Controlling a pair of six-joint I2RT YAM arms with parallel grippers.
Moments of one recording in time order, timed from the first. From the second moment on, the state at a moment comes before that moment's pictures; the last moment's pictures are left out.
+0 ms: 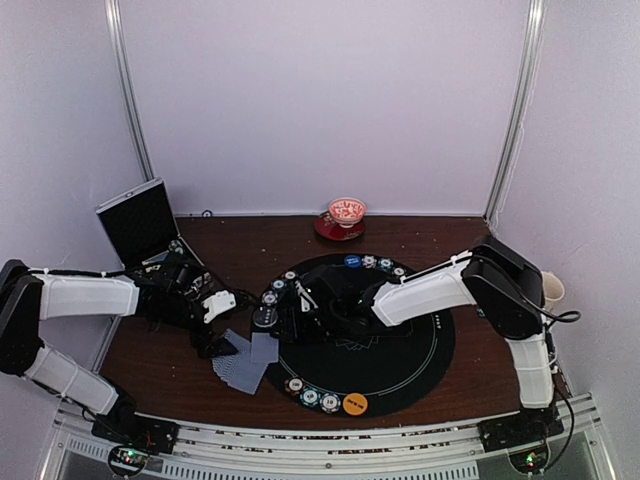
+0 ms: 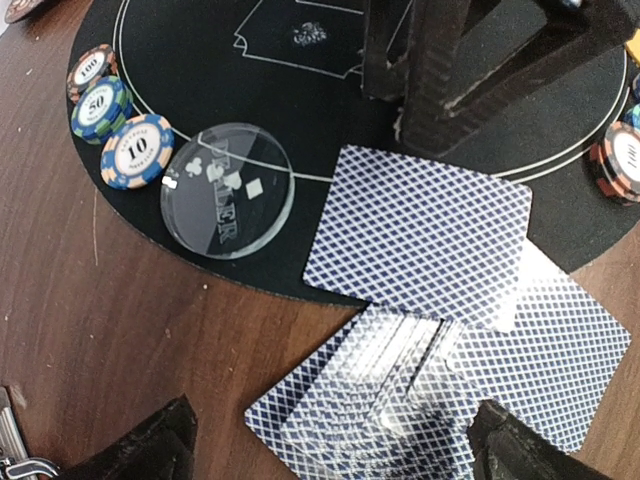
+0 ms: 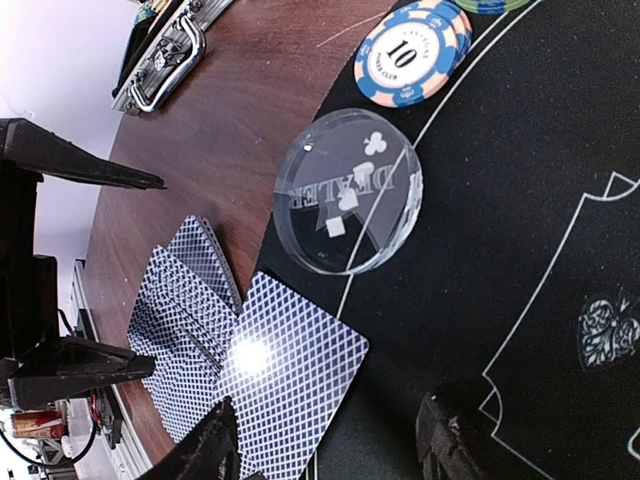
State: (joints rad) left arm -0.46 1.37 0.64 -0.31 0.37 0.70; right arm 1.02 2.15 1.35 0.10 -0.22 0.80
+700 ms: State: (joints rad) left arm -0.46 1.38 0.63 -0.31 0.34 0.69; right arm 1.07 2.14 1.34 0.10 -0.21 0.81
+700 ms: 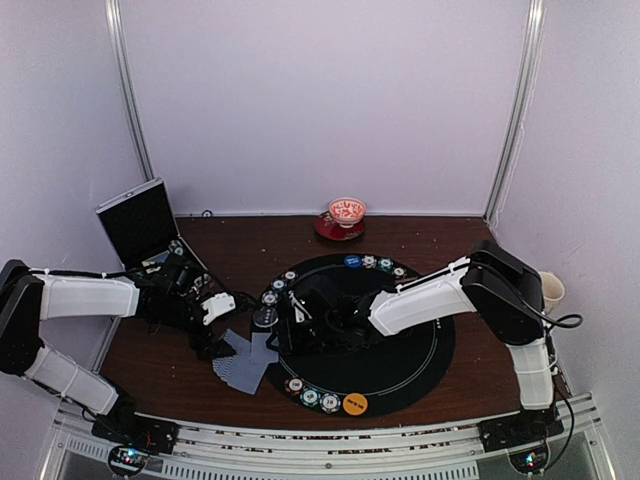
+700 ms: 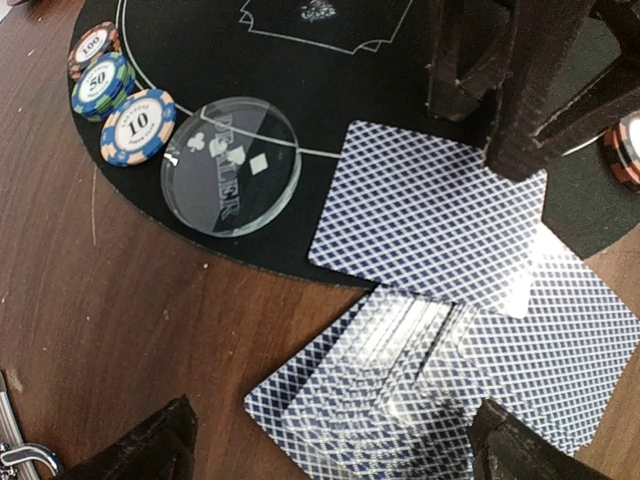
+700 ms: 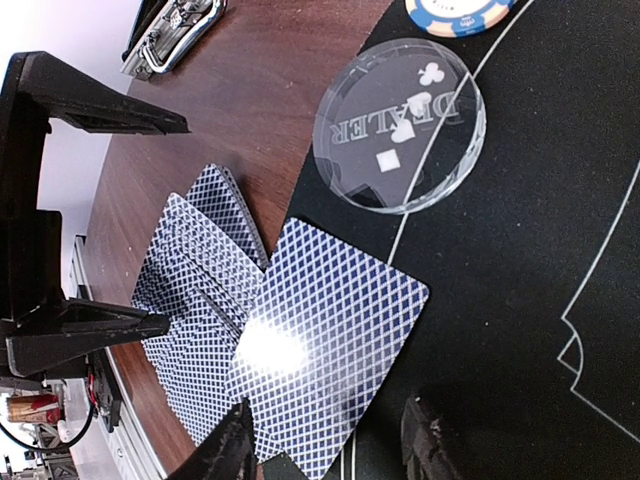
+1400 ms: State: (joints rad) left arm -0.39 1.38 0.62 -0.29 0.30 0.68; right arm 1.08 2.20 1.38 0.15 -0.21 0.87
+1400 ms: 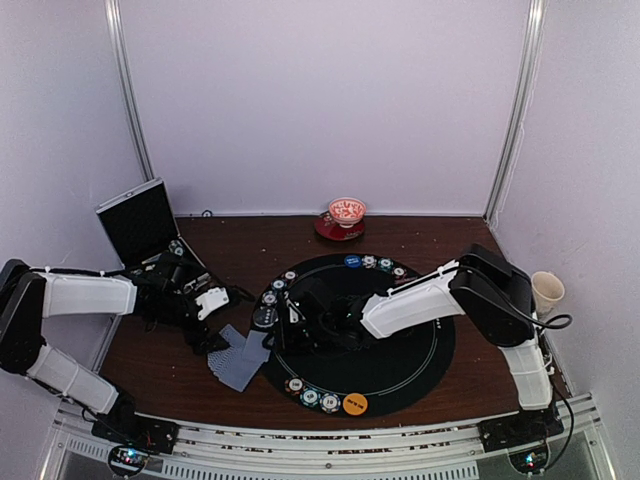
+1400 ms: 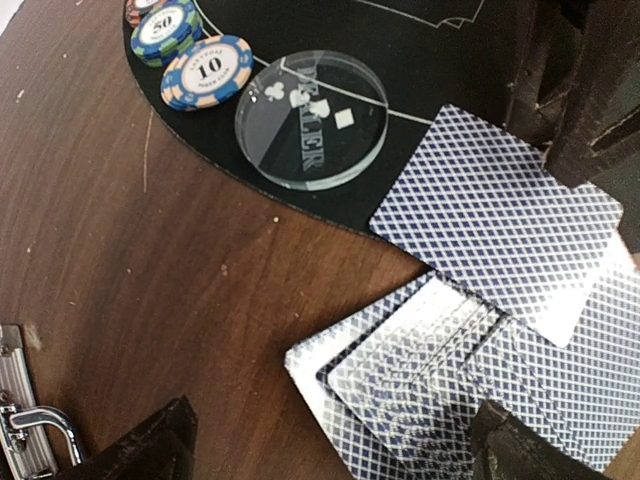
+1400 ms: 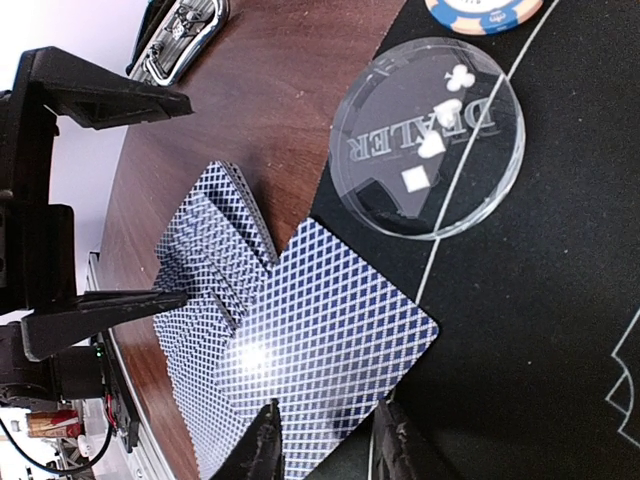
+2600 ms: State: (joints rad) left arm -0.35 1.44 0.61 -0.22 0.30 0.68; right arm 1.12 2.26 1.48 0.16 -0.22 0.90
